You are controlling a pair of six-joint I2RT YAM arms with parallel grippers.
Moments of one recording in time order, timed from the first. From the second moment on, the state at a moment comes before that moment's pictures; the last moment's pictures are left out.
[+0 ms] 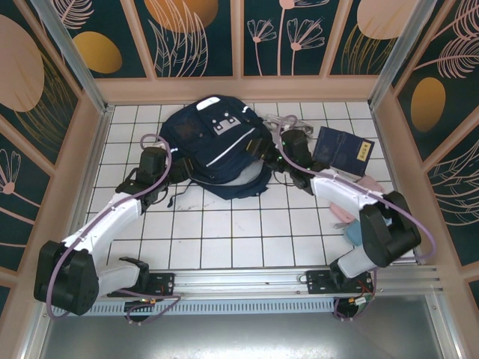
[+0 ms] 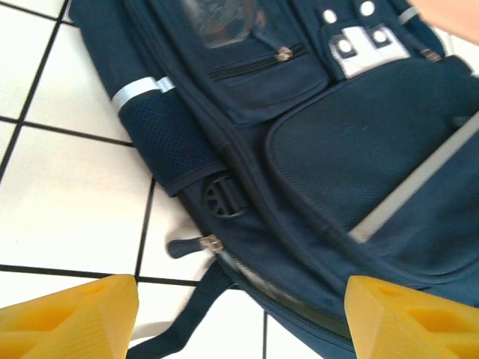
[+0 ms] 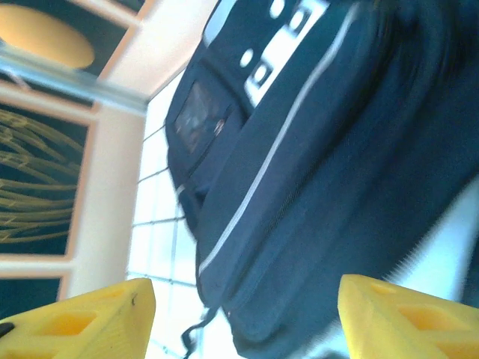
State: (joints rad) left arm -0.32 1.19 0.75 -0.23 -0.03 -0.54; right arm 0.52 1.48 0.92 0.10 -0.21 0.89
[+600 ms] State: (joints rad) left arm -0.59 1.50 1.01 -0.23 0.02 -0.50; right arm 0.31 1.93 1.26 -0.09 -0.09 0.68
